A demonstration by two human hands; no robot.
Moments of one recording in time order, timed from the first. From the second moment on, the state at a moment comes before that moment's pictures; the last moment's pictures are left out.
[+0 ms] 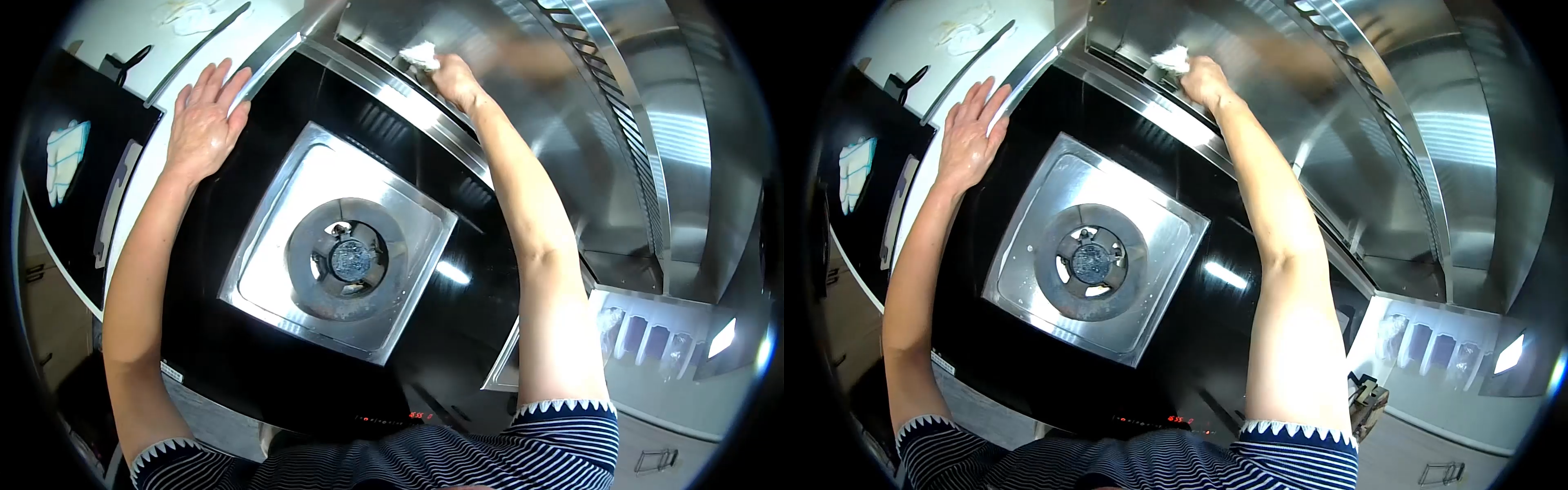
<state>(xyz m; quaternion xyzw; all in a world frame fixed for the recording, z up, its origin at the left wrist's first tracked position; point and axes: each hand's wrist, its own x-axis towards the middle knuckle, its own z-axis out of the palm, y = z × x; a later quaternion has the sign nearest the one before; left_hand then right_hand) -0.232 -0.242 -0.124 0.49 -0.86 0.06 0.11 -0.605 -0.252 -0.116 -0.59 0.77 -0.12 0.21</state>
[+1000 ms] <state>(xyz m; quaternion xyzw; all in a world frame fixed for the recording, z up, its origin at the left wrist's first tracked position) -0.228 -0.241 -0.117 0.49 -0.86 0.00 0.16 -0.559 -0.319 -0.112 -0.68 0.72 -0.06 0.12</state>
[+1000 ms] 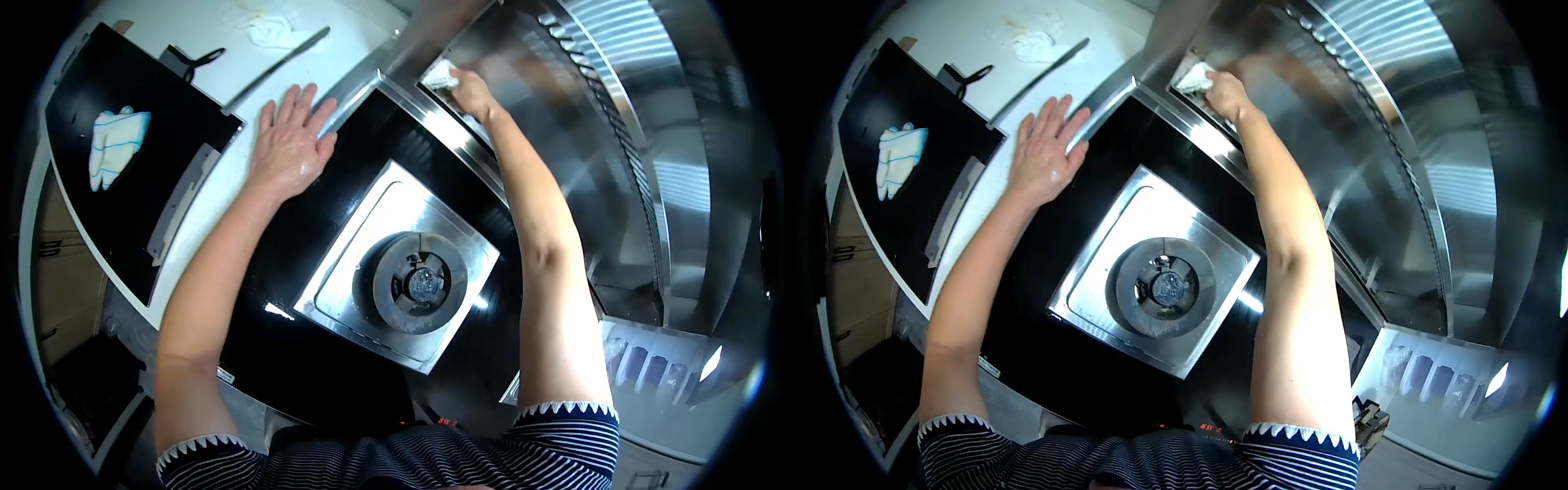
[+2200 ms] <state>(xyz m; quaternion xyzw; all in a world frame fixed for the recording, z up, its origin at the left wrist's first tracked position) -0.229 -0.243 -0.120 0.49 -0.86 0.01 0.16 -0.626 -0.232 -0.135 -0.65 0.74 -0.12 0.13</state>
